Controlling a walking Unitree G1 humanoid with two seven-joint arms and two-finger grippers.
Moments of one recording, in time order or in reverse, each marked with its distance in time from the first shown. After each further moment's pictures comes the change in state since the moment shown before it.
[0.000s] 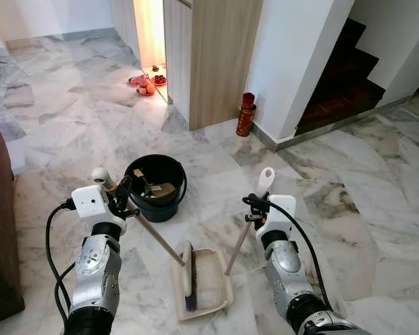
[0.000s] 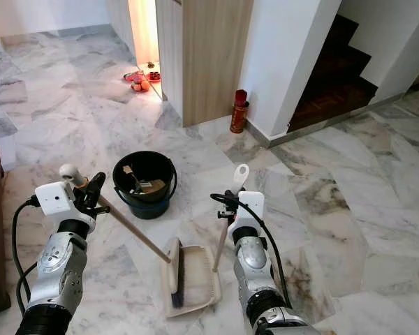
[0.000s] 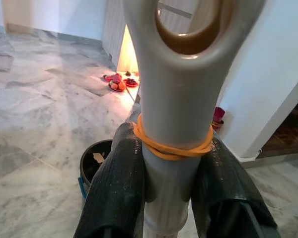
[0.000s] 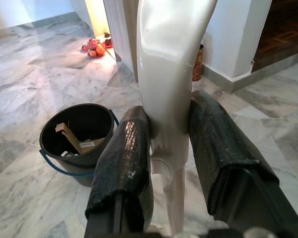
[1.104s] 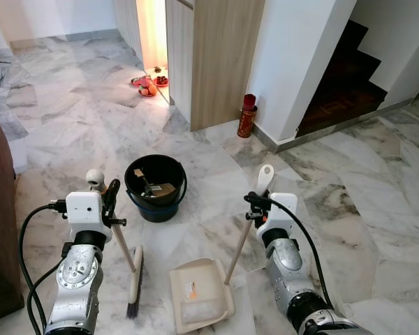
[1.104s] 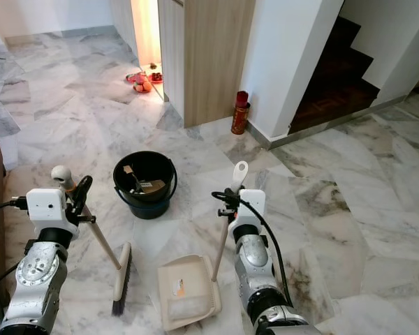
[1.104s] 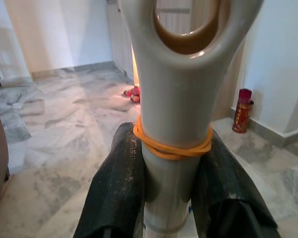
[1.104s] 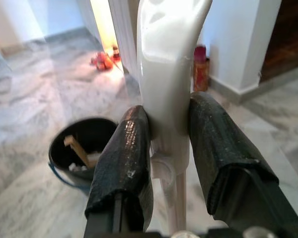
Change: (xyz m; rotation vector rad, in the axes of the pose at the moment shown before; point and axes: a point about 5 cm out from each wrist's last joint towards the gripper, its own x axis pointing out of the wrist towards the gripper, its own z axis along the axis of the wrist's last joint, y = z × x) left arm -0.022 0.017 0.008 0.307 -0.016 -0.031; right arm 0.008 0.000 0.017 0.027 -0.061 0.022
